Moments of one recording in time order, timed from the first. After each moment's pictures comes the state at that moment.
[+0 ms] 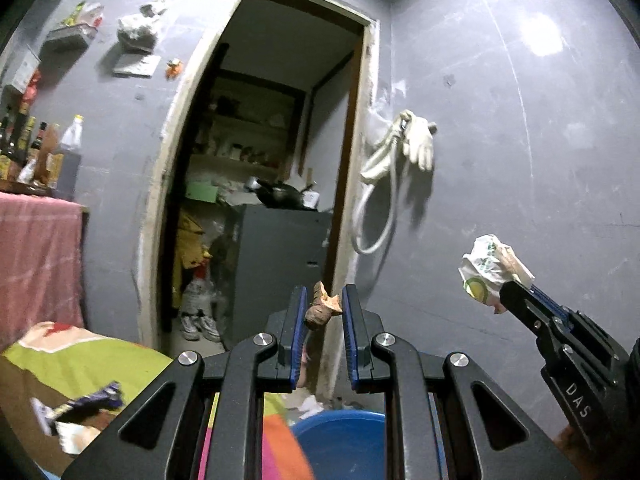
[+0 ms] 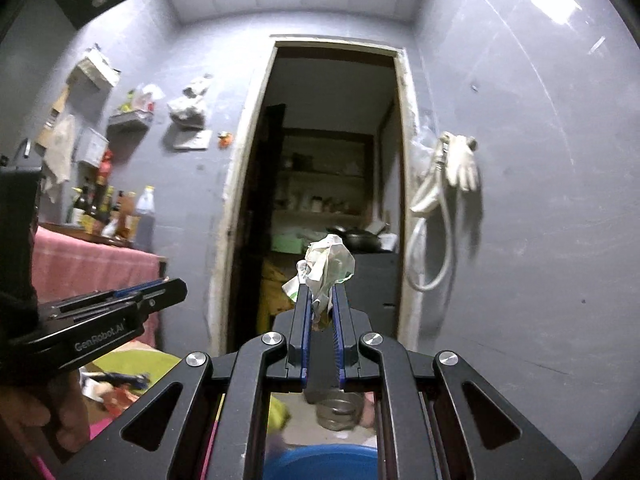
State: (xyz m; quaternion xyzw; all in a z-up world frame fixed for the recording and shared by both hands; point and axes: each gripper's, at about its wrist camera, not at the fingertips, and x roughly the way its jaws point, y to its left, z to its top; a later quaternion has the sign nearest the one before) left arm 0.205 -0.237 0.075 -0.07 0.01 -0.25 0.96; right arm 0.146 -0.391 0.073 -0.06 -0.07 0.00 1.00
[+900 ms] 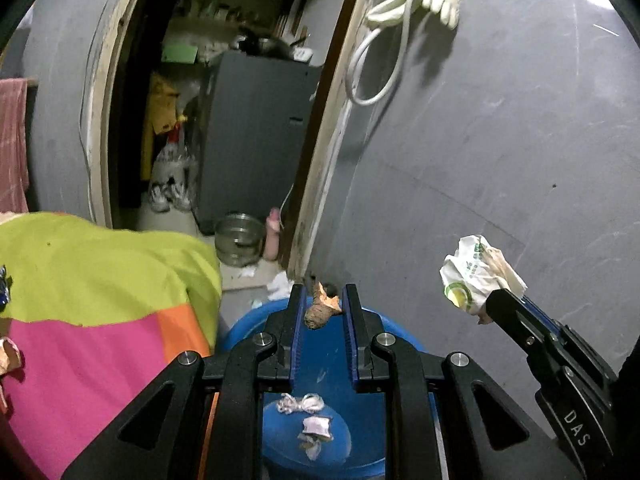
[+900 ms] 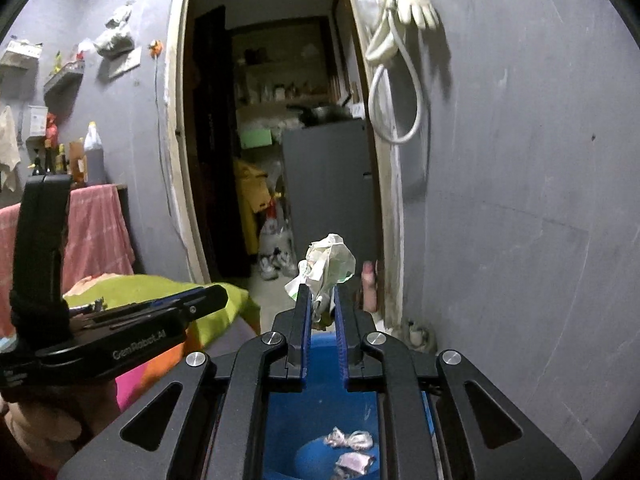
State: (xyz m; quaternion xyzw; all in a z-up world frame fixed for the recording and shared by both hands) left arm 0.317 -0.329 -0.029 -0.06 0.27 -0.29 0.92; right arm 0.216 -0.464 -0.013 0.04 0.14 -0.01 0.99
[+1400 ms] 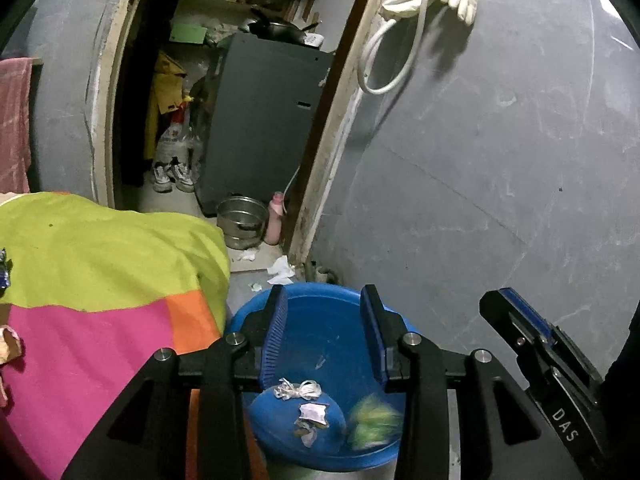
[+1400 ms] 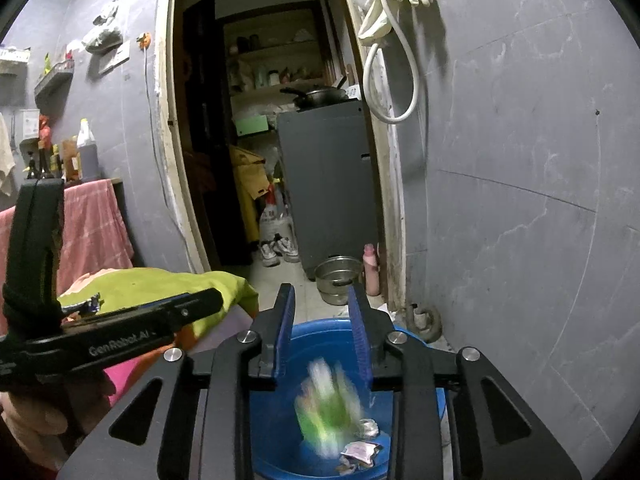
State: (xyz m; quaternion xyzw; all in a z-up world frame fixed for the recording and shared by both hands) left arm 0.320 -0.314 -0.032 -0.08 0.29 -0.28 0.91; right arm 0.226 -0.470 -0.013 0.06 0.16 -0.02 0.99
